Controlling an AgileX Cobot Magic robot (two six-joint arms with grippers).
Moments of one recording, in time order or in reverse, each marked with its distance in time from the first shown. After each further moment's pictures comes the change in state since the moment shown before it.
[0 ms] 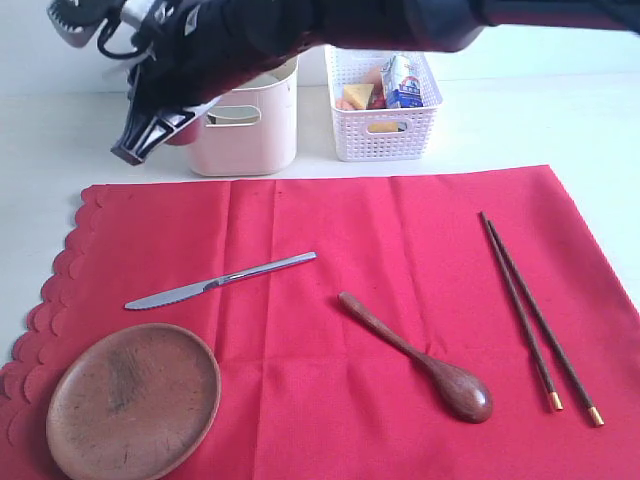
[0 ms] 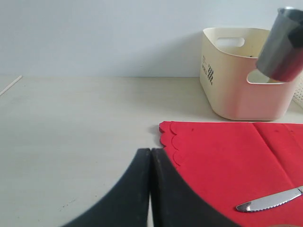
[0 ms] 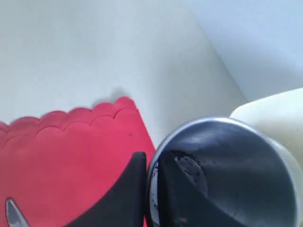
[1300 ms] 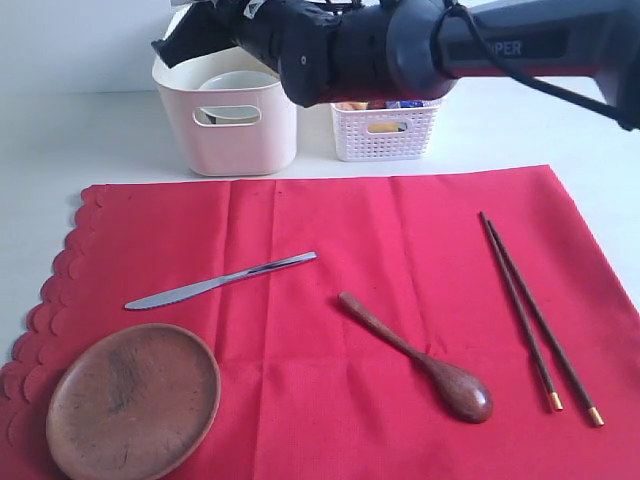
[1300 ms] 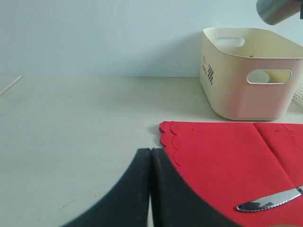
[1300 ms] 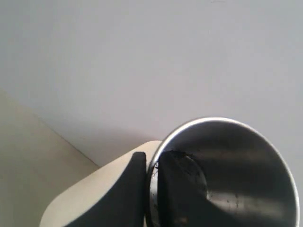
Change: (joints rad) left arm 0.000 0.000 0.000 0.000 0.000 0.000; right arm -0.113 0.177 0.000 0.086 -0.741 0.069
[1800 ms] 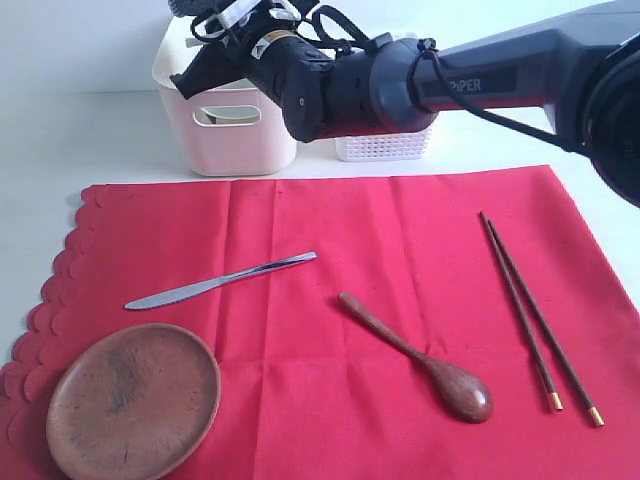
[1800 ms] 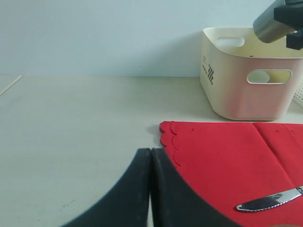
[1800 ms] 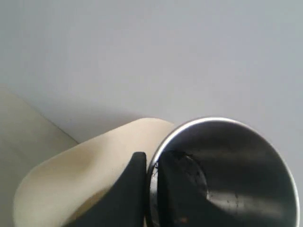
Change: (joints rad) left arm 0.000 0.000 0.000 0.000 0.000 0.000; right arm -0.013 0.089 0.000 0.000 -0.091 -0.013
